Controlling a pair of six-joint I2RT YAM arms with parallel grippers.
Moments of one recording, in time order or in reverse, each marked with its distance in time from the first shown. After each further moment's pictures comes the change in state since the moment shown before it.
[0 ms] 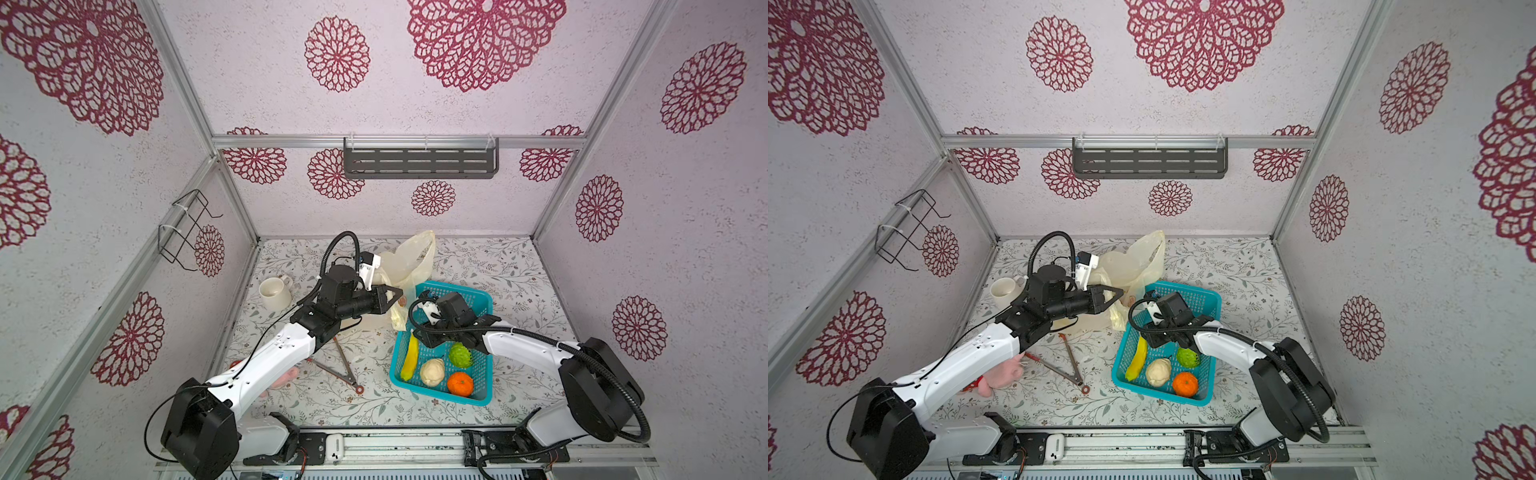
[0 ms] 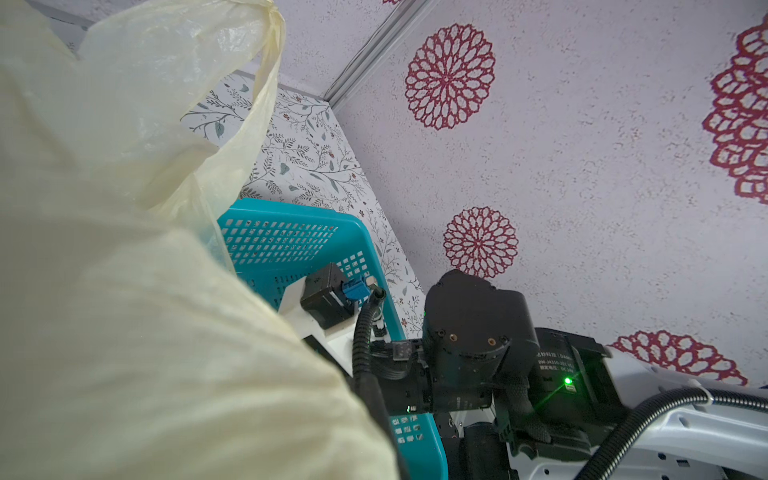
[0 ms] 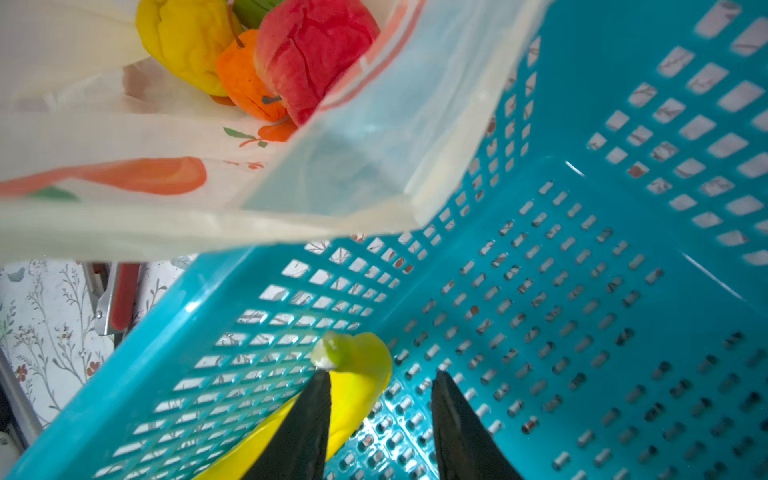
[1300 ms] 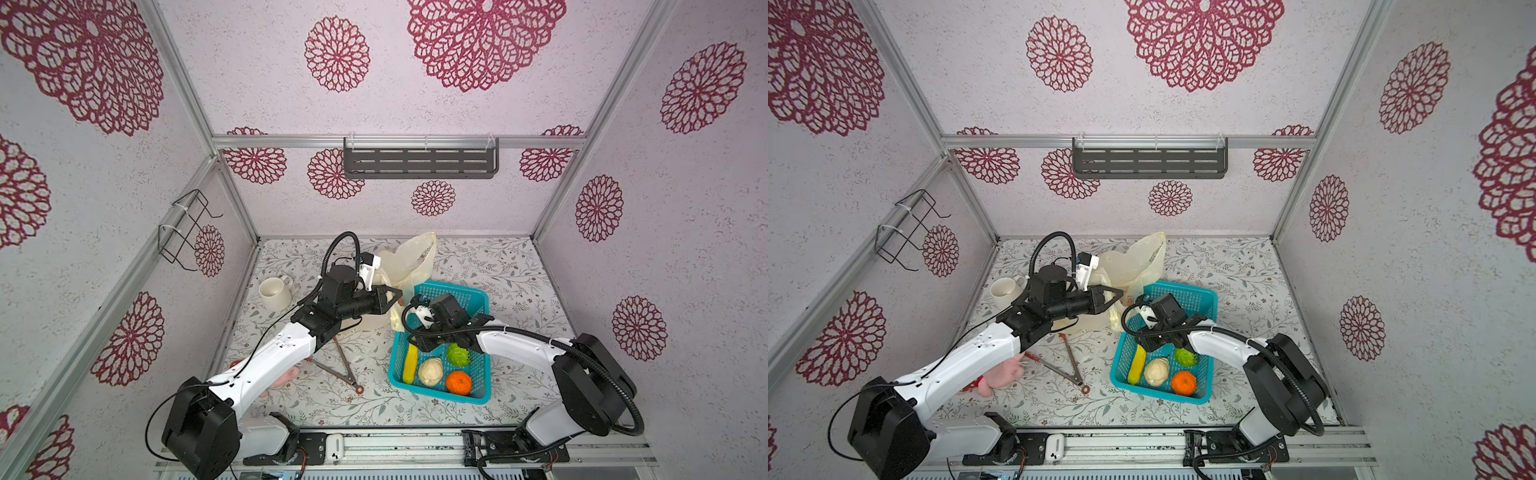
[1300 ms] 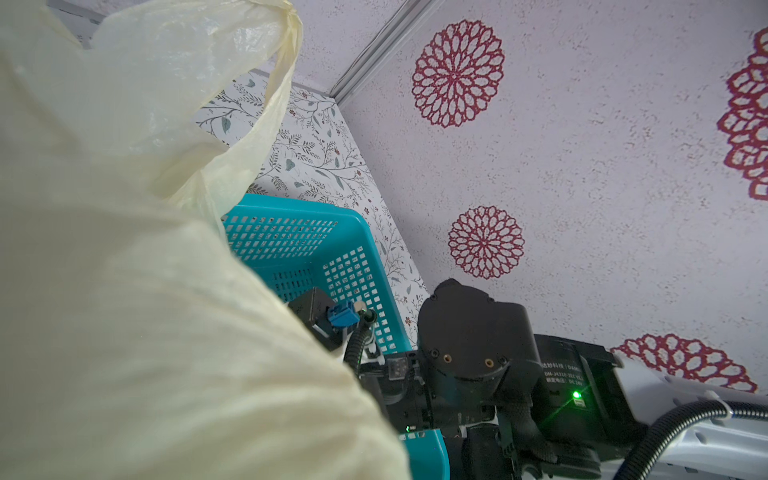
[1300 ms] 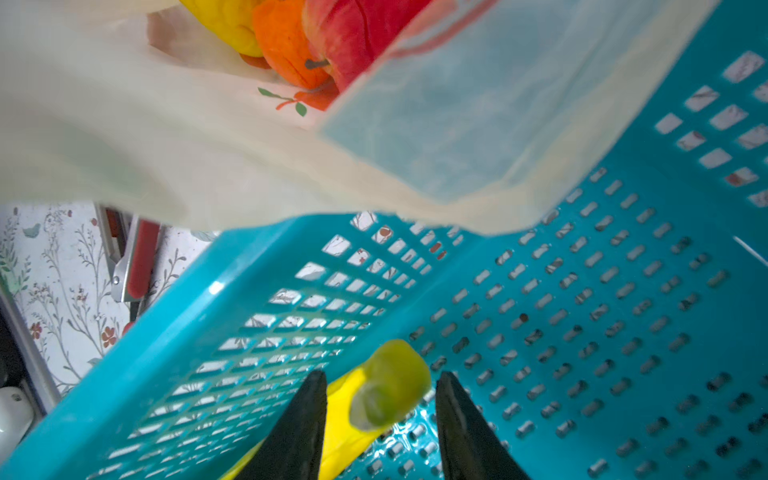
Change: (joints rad) left arm 0.000 0.005 0.000 -0.011 -0.008 -0.001; right arm 0.038 0.036 0.024 -0.040 -0.027 -0.044
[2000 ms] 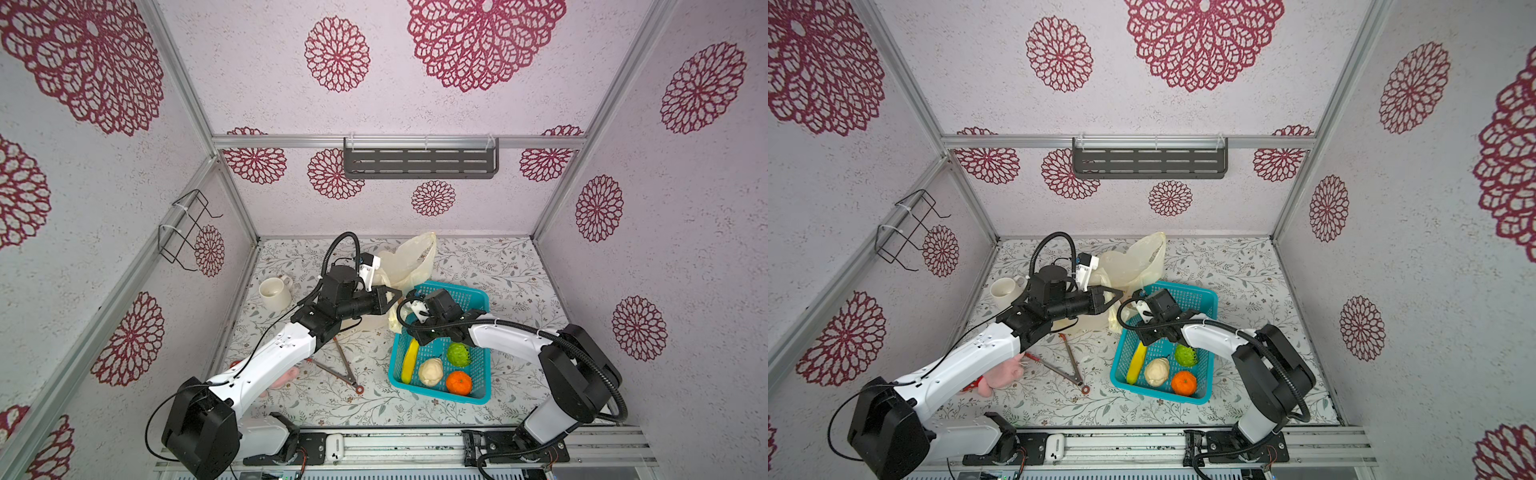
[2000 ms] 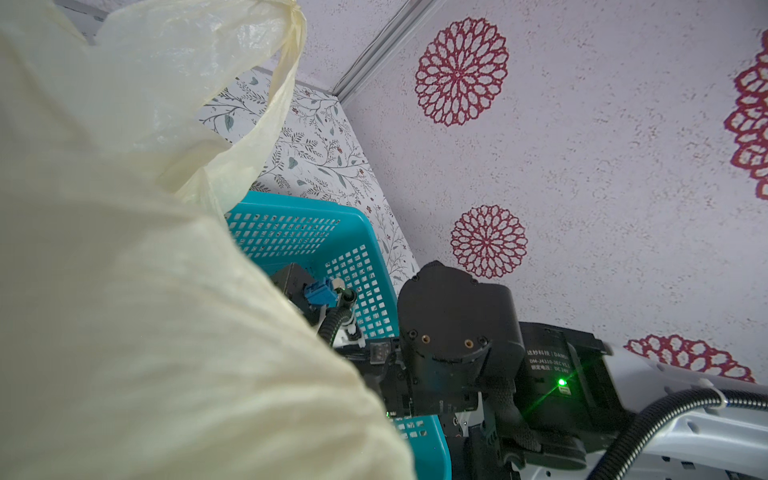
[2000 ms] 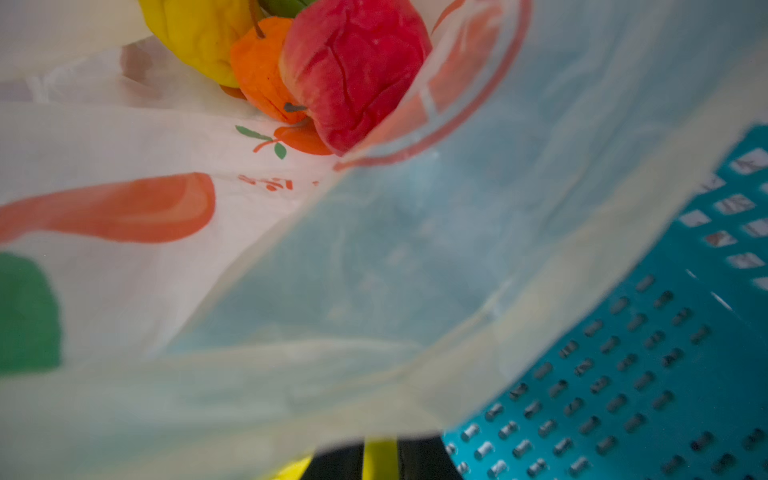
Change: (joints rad) left arm 0.000 -0.001 0.000 -0.010 -0.003 0.006; right arm 0.000 0.073 0.069 0.018 0.029 -0.007
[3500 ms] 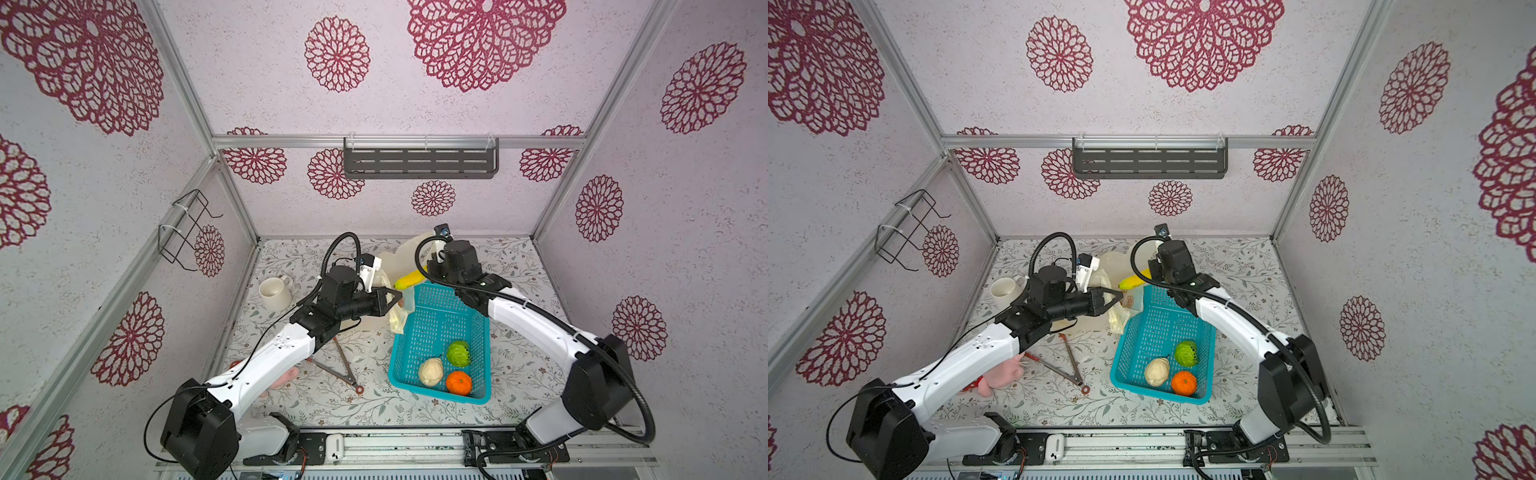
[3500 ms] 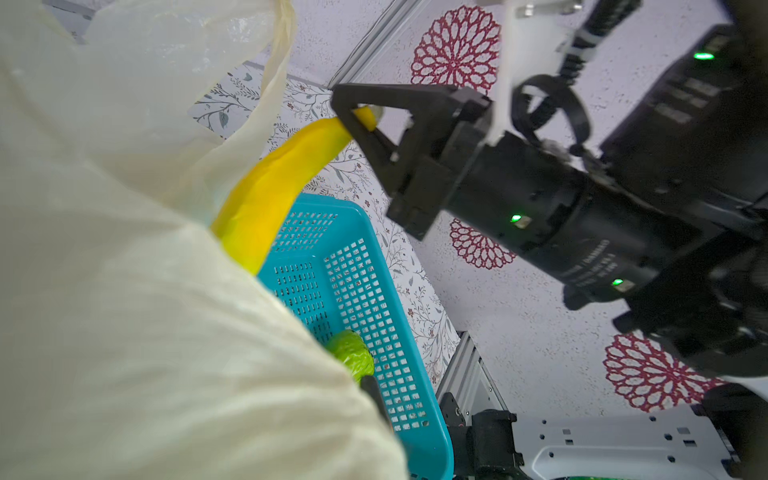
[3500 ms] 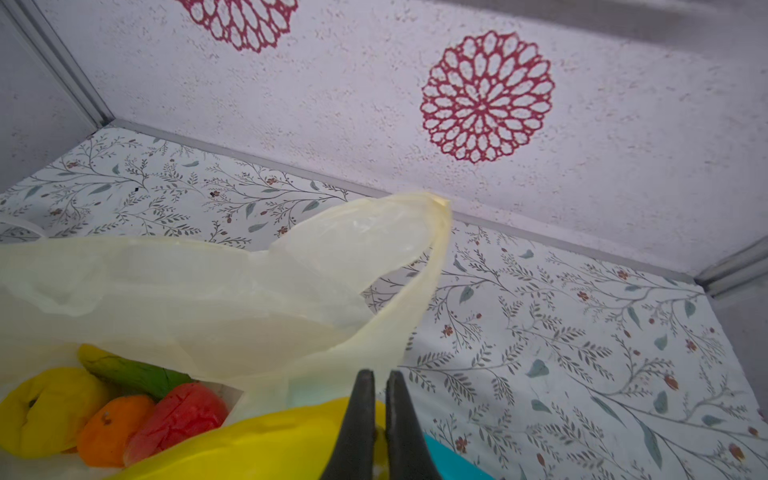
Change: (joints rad) left arm 0.000 -0.017 -0.001 -0.014 0.016 0.026; right arm -0.092 -0.013 0.371 0.057 0.482 -0.089
